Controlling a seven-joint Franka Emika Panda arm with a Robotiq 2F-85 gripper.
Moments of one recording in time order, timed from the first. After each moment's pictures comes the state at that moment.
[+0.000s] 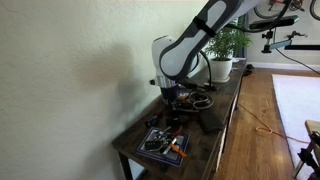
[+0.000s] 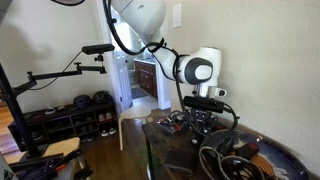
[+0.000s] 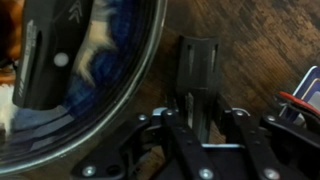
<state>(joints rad) -0.09 0.66 0.10 -1.76 -0.11 2.31 -0.62</state>
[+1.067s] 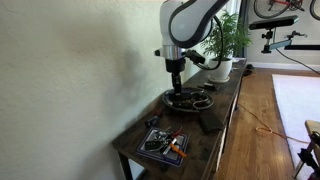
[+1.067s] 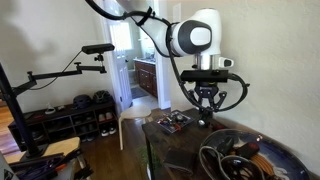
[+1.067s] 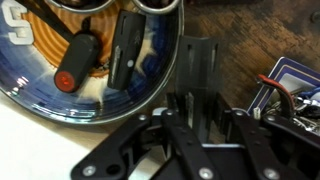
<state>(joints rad) -0.09 0.41 0.05 -1.89 -0.12 2.32 -0.56</state>
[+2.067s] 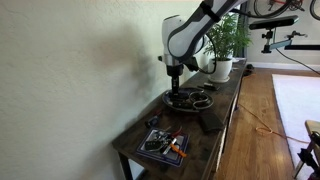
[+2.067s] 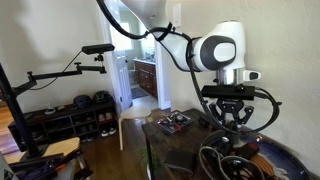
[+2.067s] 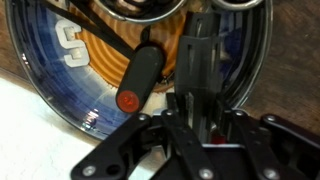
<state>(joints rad) -0.11 0.59 -0.03 -1.72 -0.15 2.38 -0.49</state>
